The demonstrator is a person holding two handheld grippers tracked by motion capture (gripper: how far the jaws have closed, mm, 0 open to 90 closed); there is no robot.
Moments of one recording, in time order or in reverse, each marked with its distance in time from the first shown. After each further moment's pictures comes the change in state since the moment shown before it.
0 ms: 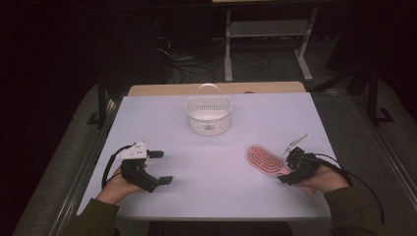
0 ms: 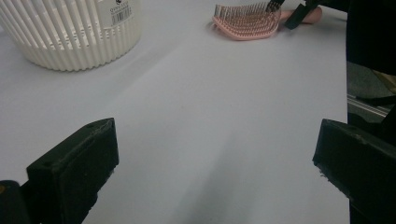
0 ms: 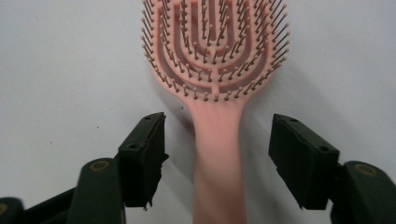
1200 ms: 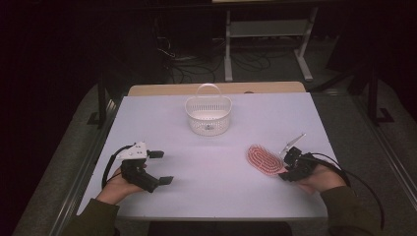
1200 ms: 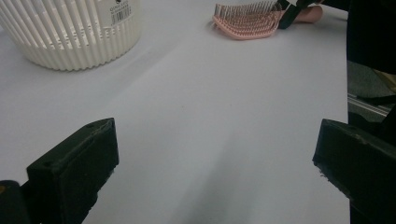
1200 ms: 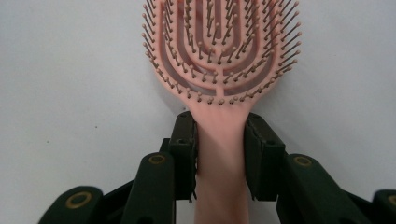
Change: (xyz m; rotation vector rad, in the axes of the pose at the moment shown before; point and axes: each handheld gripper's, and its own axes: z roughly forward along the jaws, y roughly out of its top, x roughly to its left) left arm 0.000 0.000 0.000 0.003 0.001 0.001; right arm 0.001 0.005 0.005 0.039 0.002 -0.022
